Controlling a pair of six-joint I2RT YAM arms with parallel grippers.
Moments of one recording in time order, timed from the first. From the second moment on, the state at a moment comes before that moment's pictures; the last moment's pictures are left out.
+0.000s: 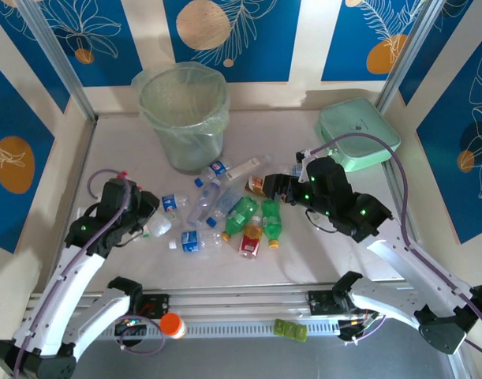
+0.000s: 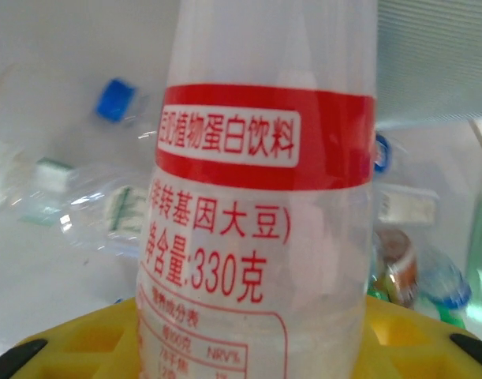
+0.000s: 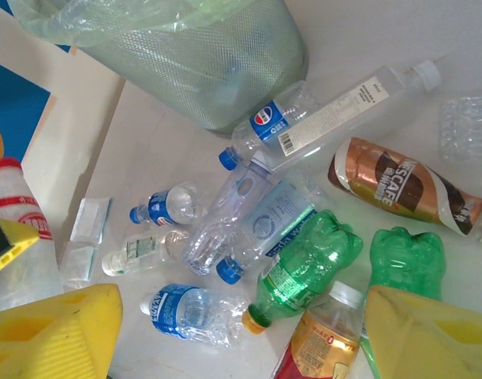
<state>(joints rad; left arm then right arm) -0.33 0.78 0.89 -0.90 -0.05 -1.04 0.68 0.96 1.06 -0.66 -0.02 0.69</state>
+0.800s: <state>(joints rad) -0.36 1.11 1.29 -0.56 0.33 -0.56 0.67 0.95 1.06 -0.59 -0.18 0.59</state>
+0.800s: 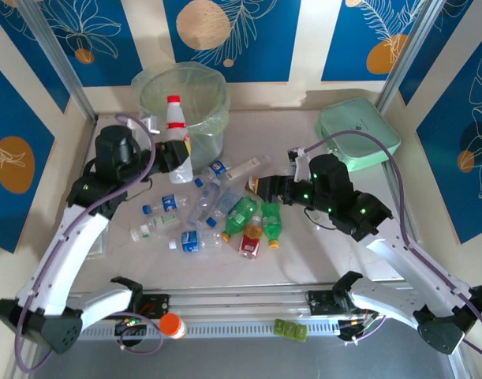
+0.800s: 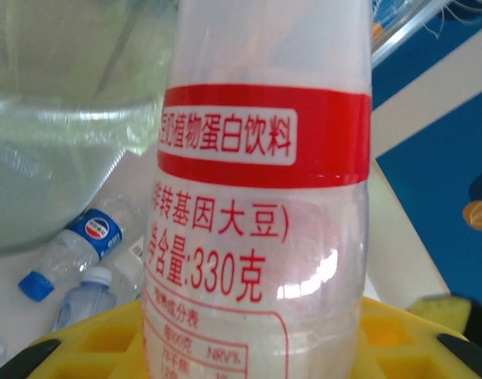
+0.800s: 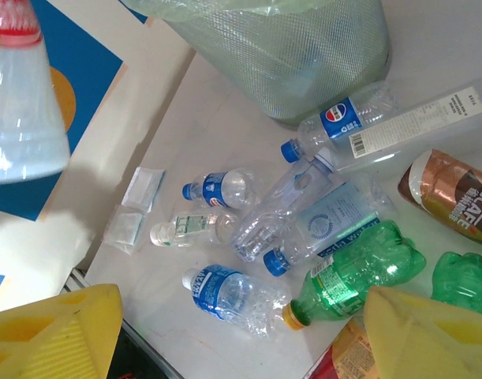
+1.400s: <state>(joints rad) -0.32 1.66 1.85 -0.56 0.09 -0.93 0.67 0.82 1.04 -0.69 -0.07 0.57</state>
